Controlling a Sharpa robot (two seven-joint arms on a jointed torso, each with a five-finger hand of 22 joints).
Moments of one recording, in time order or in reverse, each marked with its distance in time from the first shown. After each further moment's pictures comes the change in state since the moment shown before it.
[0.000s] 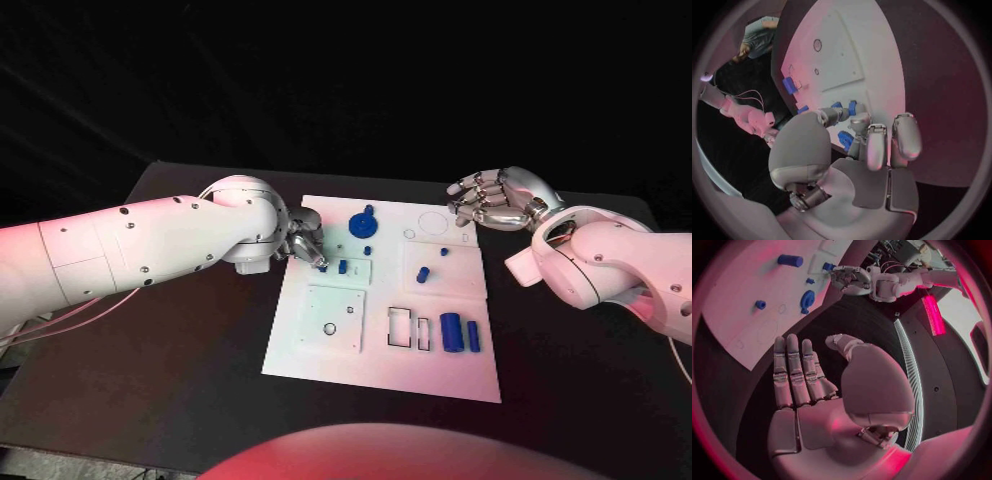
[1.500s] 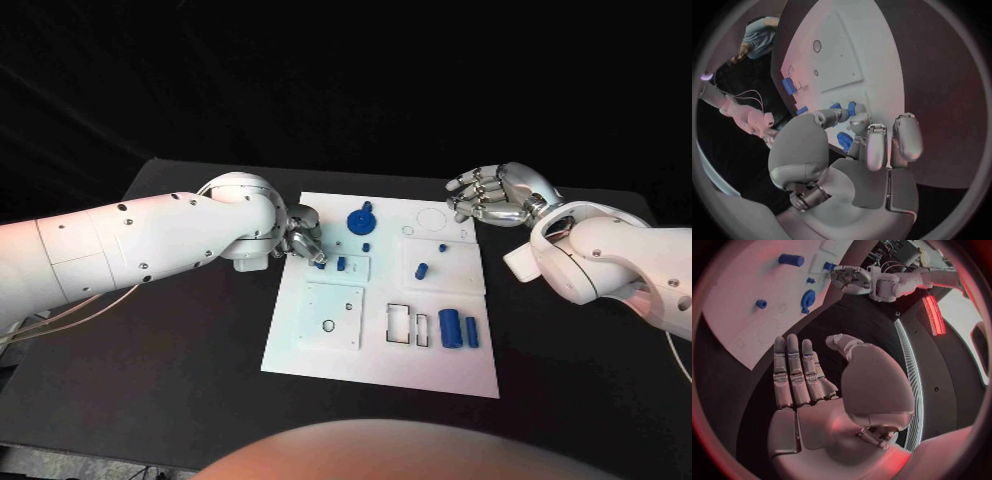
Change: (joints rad) left arm 0.001 0.006 -0.003 -0.011 0.010 0.010 -0.003; left_hand -0.080 0.014 0.062 -0.037 -0.007 -0.006 -0.009 0.021 0.025 0.009 -0.009 0.004 0.006 0.004 -0.004 0.000 0.000 -0.016 0.004 -0.004 0.004 0.004; right arm 0.000 0.000 0.000 -0.002 -0.001 -0.003 -0.002; right_hand 0.000 0.000 -0.003 0.003 0.000 0.001 0.002 0.004 -0.002 -0.004 0.003 0.009 -0.006 0.000 0.000 0.000 -0.002 0.000 0.004 0.004 -0.003 -0.006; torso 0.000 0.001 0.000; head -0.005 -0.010
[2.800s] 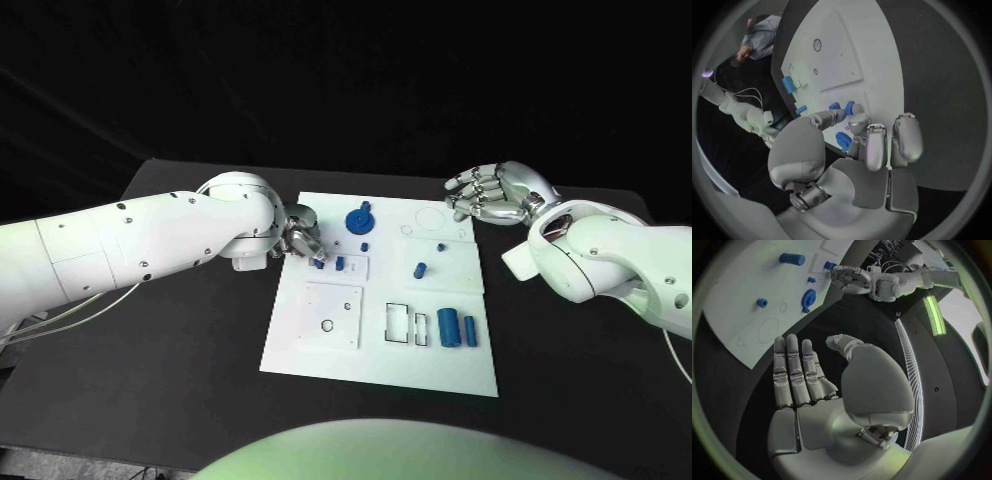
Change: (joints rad) left arm 0.000 0.009 0.000 -0.019 0.019 0.005 -0.001; left_hand -0.097 -0.018 -0.047 -0.010 -0.019 0.009 -0.013 -0.003 -0.001 0.003 -0.003 0.008 0.006 0.000 -0.007 0.000 0.000 0.000 0.003 -0.003 0.000 0.000; right arm 0.000 0.001 0.000 -0.002 -0.001 -0.004 -0.002; right_hand -0.004 0.004 -0.003 0.003 0.000 -0.001 0.000 0.000 -0.001 -0.001 -0.001 0.000 -0.003 -0.004 0.004 0.000 -0.002 0.000 0.000 0.000 0.000 -0.003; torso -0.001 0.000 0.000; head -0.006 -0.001
